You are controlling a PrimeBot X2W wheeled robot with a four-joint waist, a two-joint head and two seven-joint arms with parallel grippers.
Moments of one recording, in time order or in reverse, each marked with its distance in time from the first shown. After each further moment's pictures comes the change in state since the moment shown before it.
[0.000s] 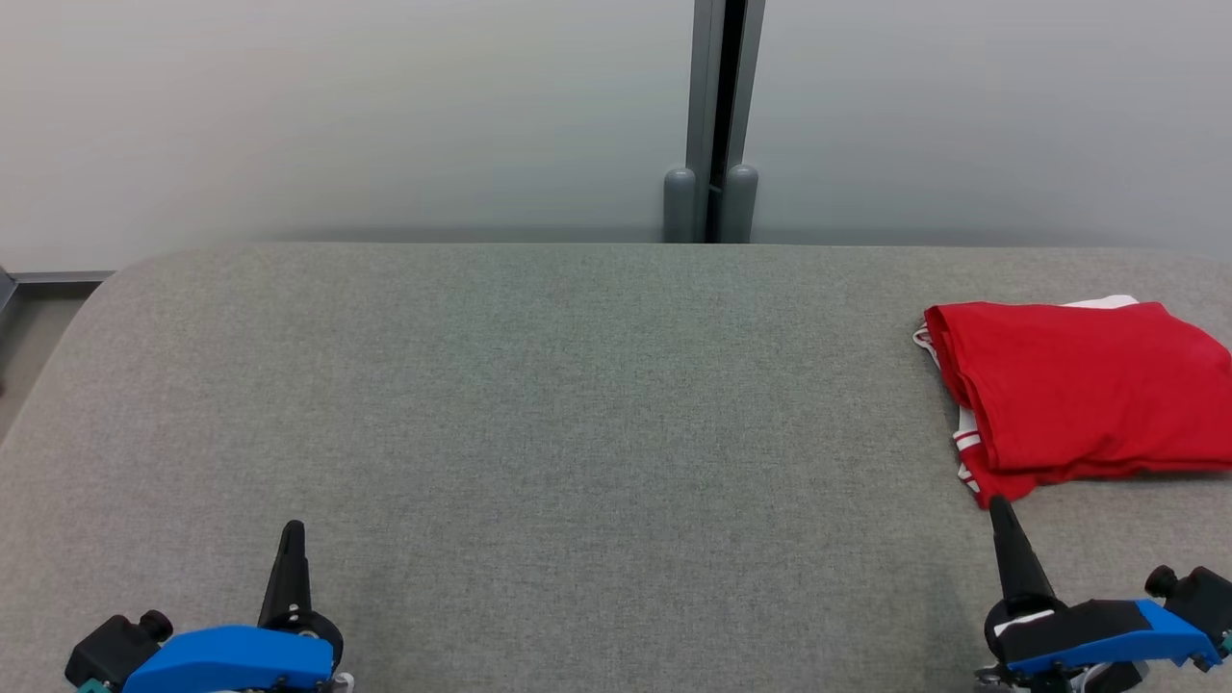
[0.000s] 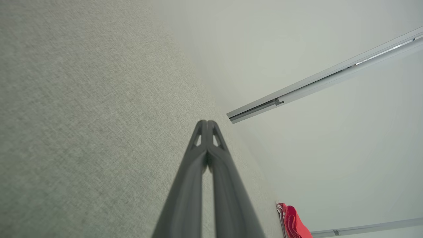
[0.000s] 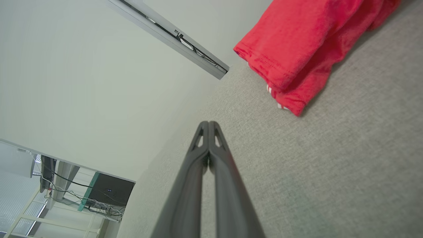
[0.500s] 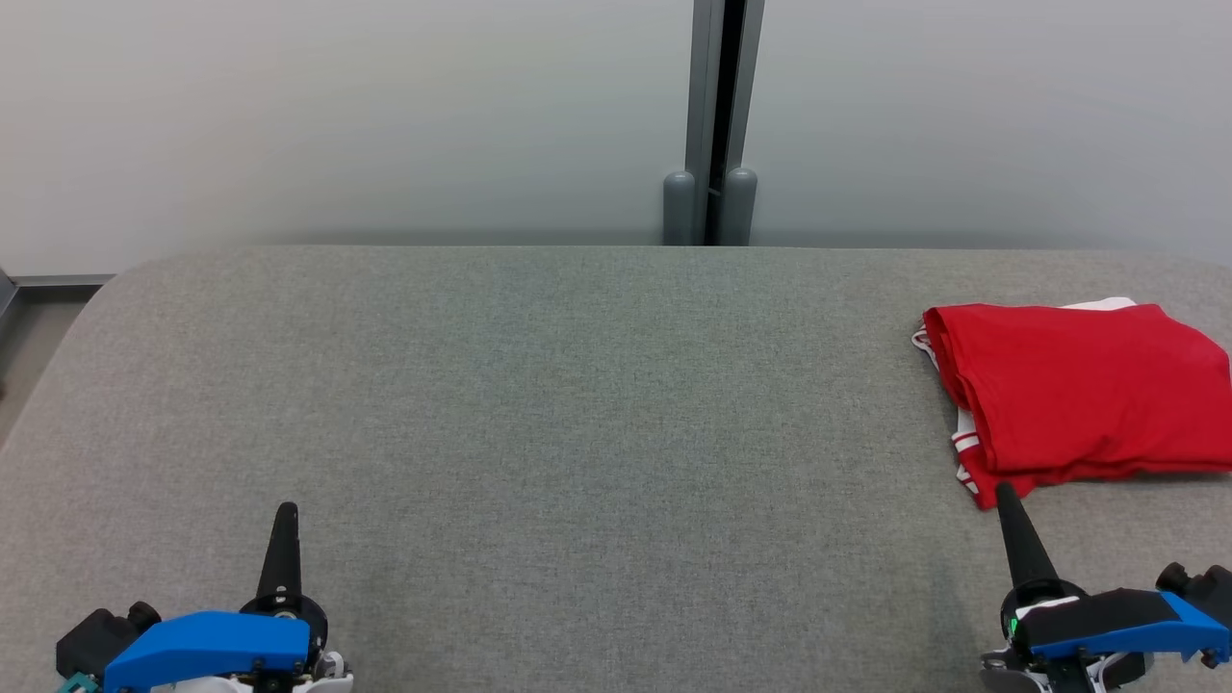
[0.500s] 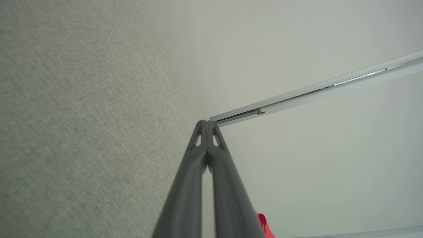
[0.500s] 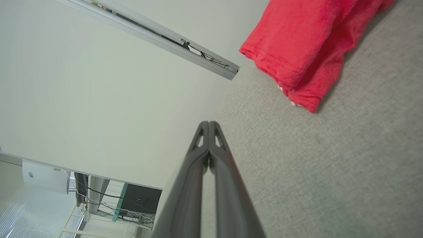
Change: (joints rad) left arm -0.020 -0.009 0.031 -0.018 -0.128 -0.007 0.040; right arm -0.012 0.000 -0.016 -0.015 0.163 0.000 0.043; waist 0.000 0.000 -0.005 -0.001
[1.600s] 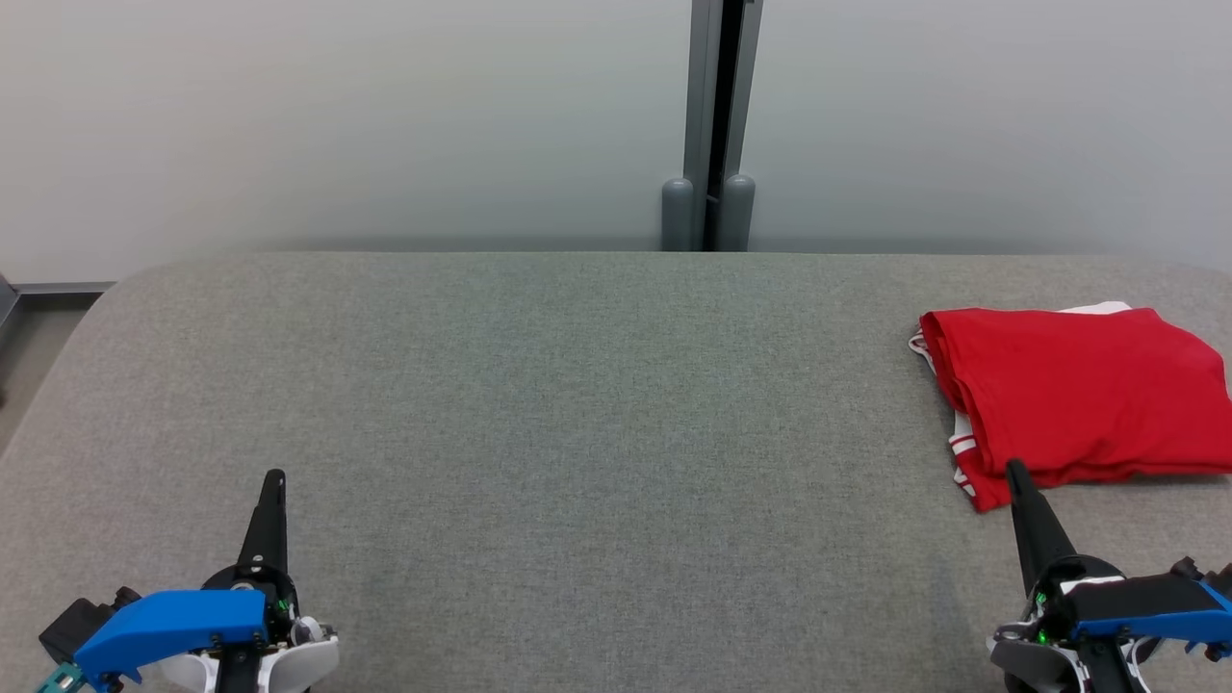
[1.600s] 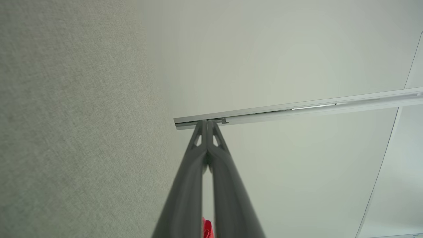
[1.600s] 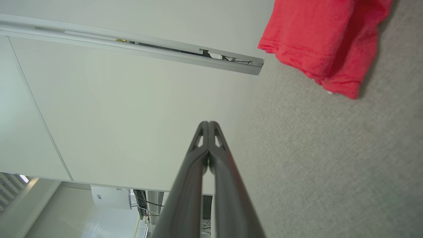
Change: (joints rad) left arm -0.037 -0.020 0.057 -0.030 -0.229 -0.009 0.077; right arm -0.022 -0.001 -0.027 -0.030 0.294 0.000 0.076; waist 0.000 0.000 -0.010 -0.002
